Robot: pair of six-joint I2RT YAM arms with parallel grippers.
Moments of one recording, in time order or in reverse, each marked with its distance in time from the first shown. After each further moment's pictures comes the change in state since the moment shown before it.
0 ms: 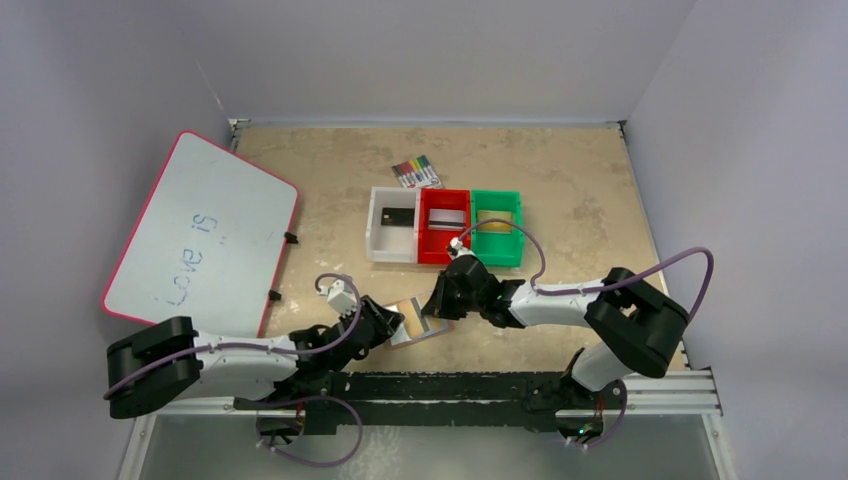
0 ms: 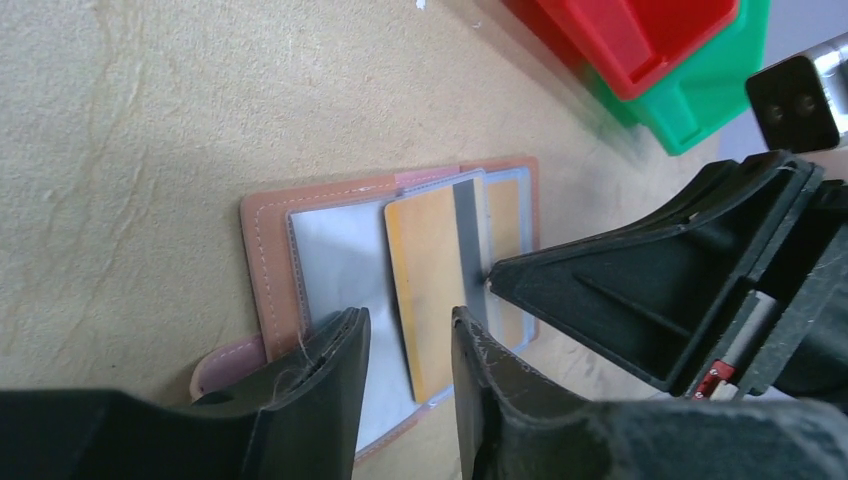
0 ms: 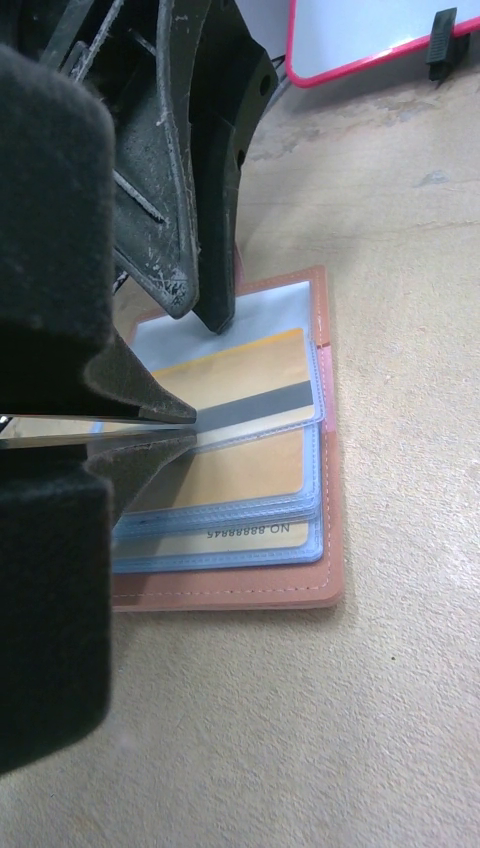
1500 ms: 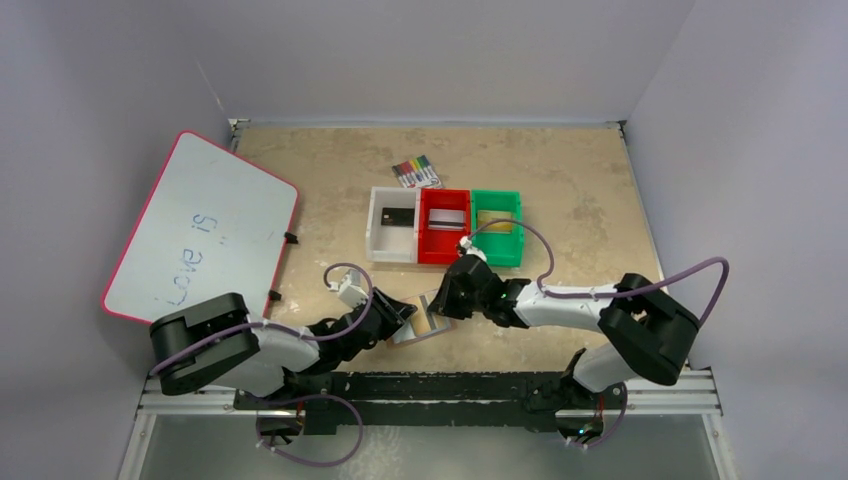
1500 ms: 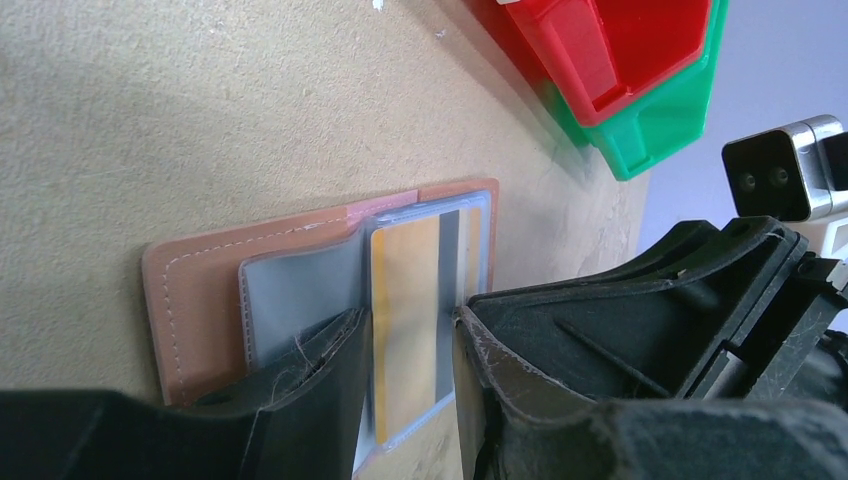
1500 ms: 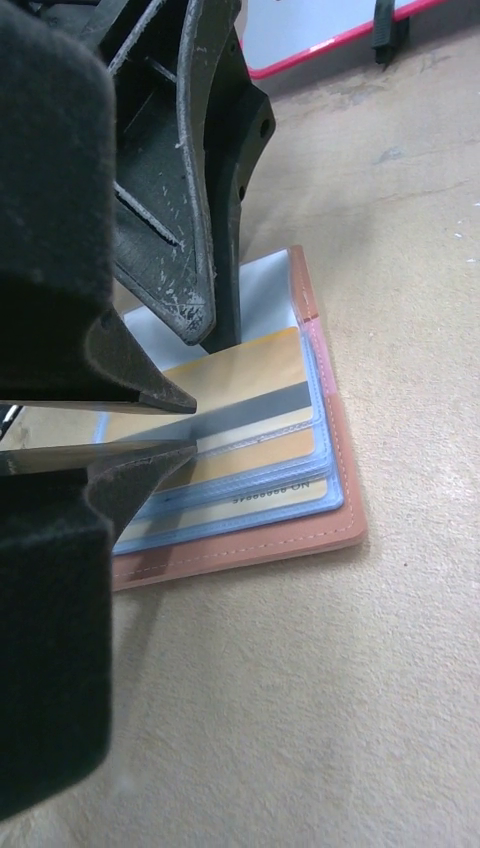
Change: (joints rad) left arm 0.083 0.299 0.003 0.381 0.131 -0.074; right arm 0.000 -0.054 0.009 -0.111 0.083 0.059
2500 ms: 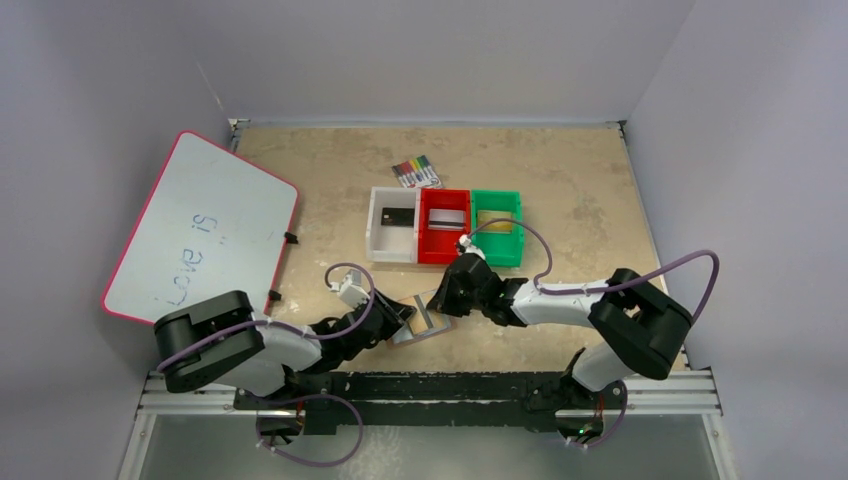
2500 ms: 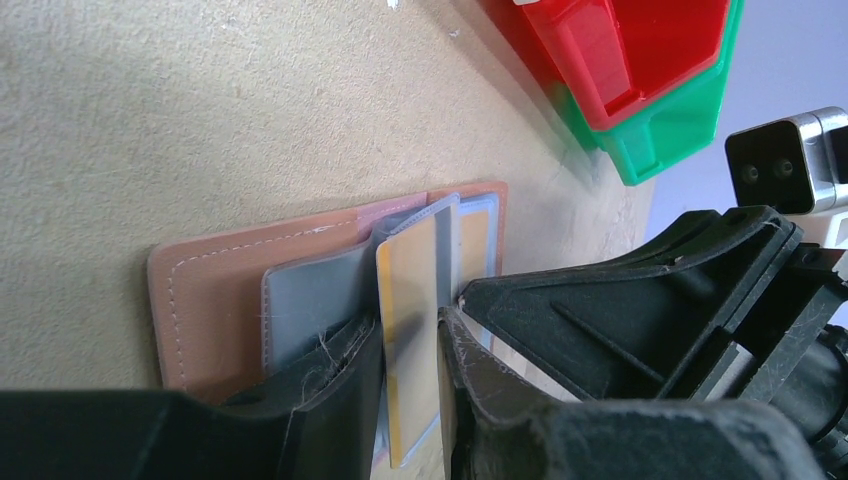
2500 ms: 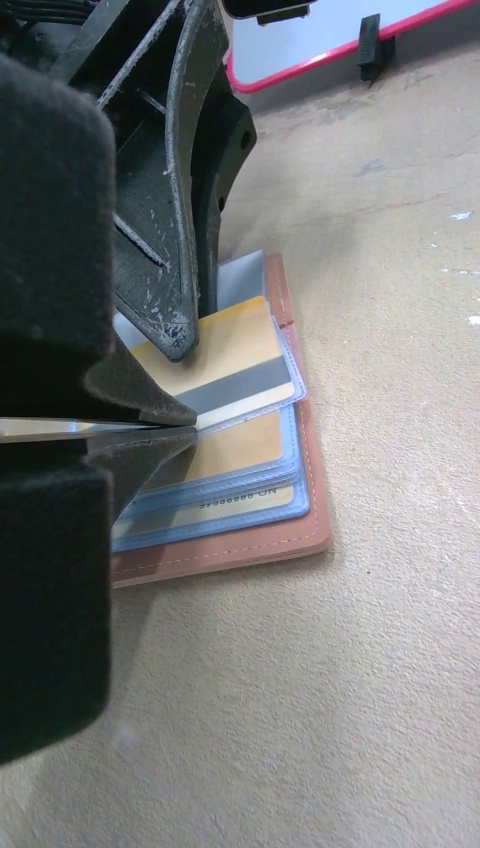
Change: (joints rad) left arm 0.003 0.027 0.012 -0.001 0.002 -0.018; right arm -0.008 0.041 -0.009 0.070 -0.014 -0.003
